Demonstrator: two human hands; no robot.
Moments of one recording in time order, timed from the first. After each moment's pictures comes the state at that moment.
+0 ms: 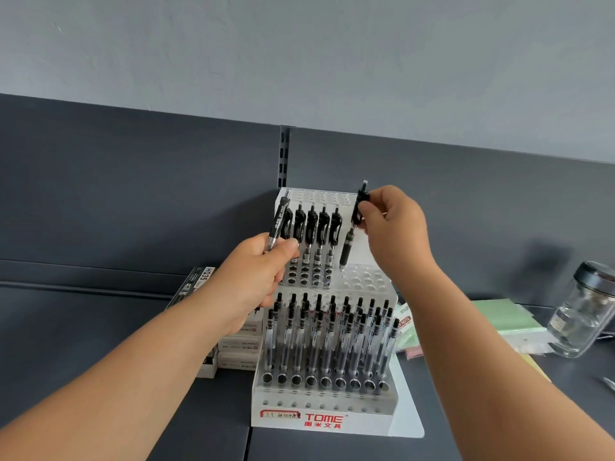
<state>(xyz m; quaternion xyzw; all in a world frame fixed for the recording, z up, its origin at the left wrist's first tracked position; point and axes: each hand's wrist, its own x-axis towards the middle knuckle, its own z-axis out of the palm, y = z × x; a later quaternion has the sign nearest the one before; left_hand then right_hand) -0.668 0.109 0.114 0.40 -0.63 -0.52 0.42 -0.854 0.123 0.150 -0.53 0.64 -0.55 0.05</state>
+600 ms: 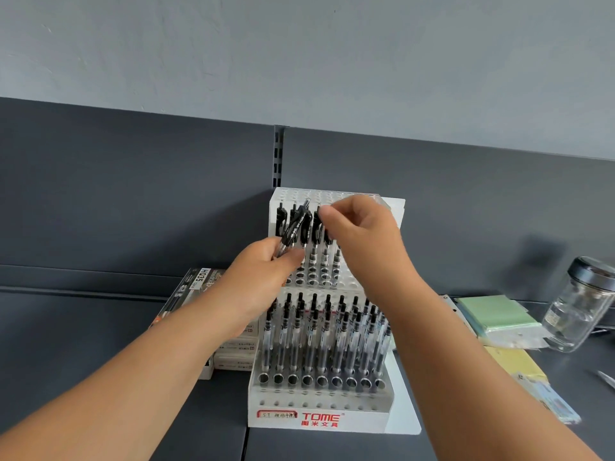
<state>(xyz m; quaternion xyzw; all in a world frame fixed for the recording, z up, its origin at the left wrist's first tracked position) -0.676 0.111 0.113 0.41 -0.70 -0.44 0.39 -0.819 0.145 0.149 -0.56 0.58 -0.57 0.16</state>
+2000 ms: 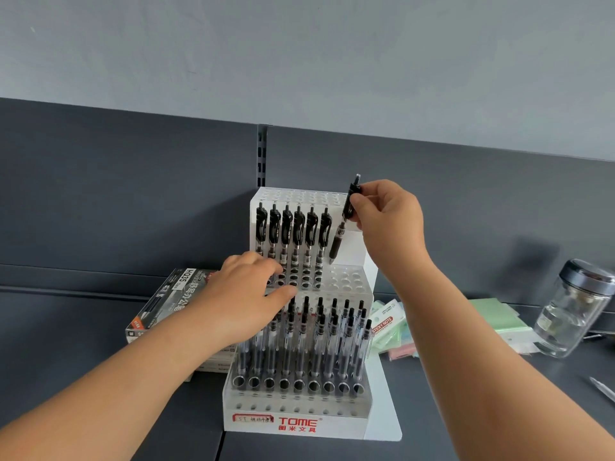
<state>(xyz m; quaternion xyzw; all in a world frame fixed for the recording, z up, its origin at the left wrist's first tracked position) -0.685 0.114 0.101 0.50 -0.84 -0.11 0.18 -0.875 0.129 0.157 -0.52 0.60 -0.60 0.08</state>
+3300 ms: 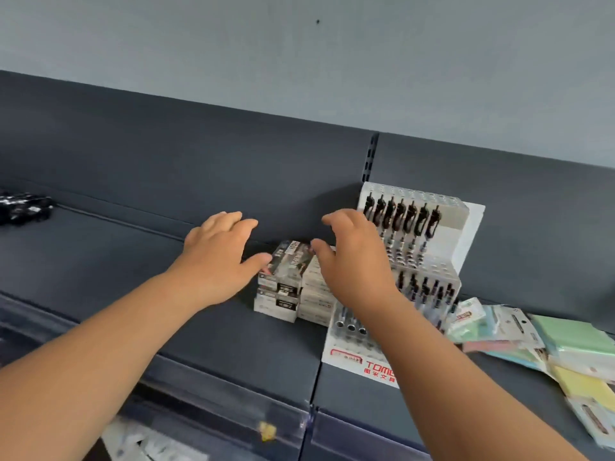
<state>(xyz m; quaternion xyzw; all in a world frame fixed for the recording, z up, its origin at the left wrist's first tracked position) -0.521 0.171 0.101 0.63 -0.75 0.01 0.22 -0.716 0.181 0.114 -0.74 0.57 -0.35 -0.06</state>
